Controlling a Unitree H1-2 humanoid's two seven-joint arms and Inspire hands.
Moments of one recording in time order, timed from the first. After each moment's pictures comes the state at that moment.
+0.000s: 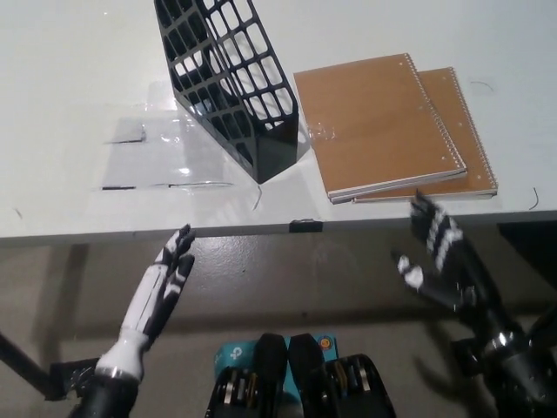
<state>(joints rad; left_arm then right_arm) -0.13 0.15 -0.07 0.21 0.21 -0.22 -0.03 -0.19 -0.17 0.09 0.22 0.11 -0.04 0.12</state>
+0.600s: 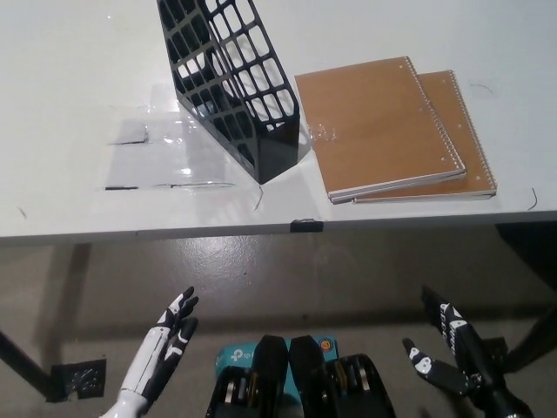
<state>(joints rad) -0.02 0.17 -0.11 0.18 0.21 -0.20 -0.06 -0.06 -0.18 0.12 0.23 -0.02 -0.10 0.11</state>
